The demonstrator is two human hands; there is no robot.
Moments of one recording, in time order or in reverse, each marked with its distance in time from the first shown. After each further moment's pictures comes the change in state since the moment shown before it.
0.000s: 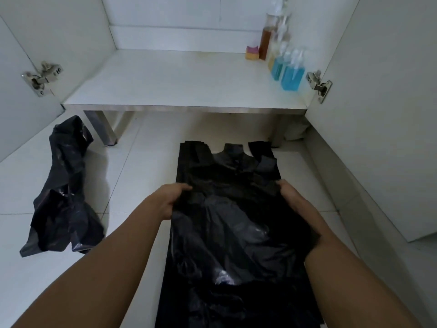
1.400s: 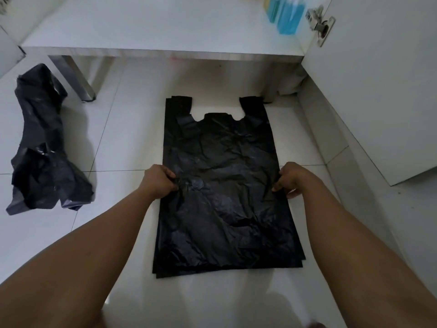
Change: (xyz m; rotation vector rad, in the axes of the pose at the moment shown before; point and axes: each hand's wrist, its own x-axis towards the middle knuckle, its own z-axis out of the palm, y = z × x) left_hand 0.043 -0.085 -0.022 0.759 0.250 0.362; right_hand -0.033 0.031 -0.031 -0.871 0.097 0.202
